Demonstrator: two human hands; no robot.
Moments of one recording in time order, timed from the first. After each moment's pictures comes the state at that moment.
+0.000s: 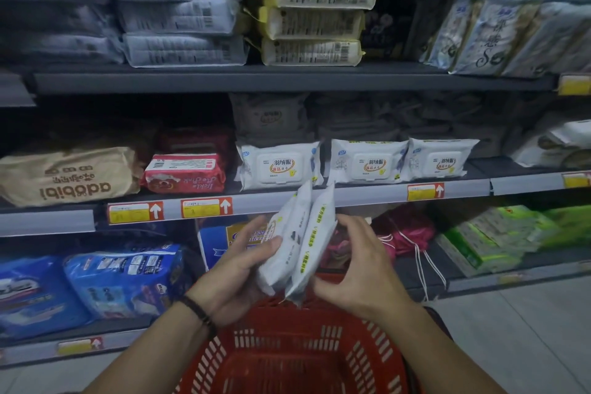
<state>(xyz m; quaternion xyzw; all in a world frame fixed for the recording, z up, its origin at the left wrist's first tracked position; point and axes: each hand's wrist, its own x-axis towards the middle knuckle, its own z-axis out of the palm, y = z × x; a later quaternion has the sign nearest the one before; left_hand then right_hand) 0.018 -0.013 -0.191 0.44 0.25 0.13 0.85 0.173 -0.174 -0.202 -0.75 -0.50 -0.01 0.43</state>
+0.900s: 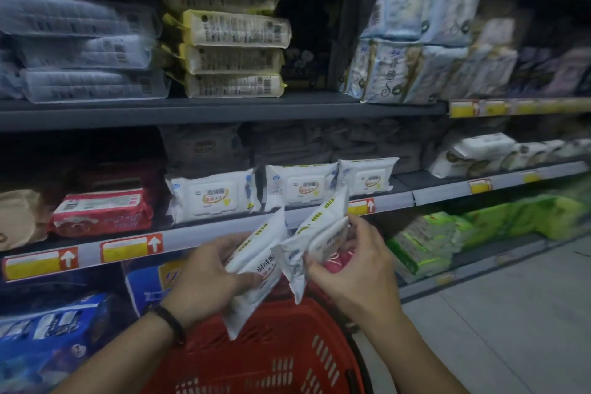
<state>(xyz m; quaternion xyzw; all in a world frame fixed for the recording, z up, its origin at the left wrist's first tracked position) 0.063 -0.030 -0.163 0.82 0.24 0.17 0.49 0.214 -0.231 -0.175 -0.83 -0.31 -0.14 0.44</state>
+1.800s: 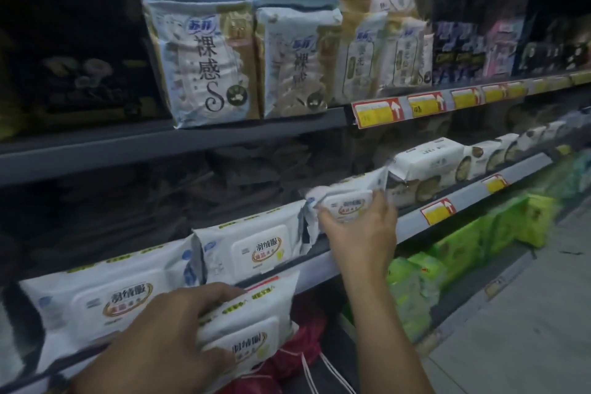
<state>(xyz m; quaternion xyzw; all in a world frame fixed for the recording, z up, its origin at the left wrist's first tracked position) 0.347 -0.094 -0.140 0.97 0.10 0.09 0.21 0.581 -0.253 -0.186 -0.83 -0.01 -0.25 0.49</state>
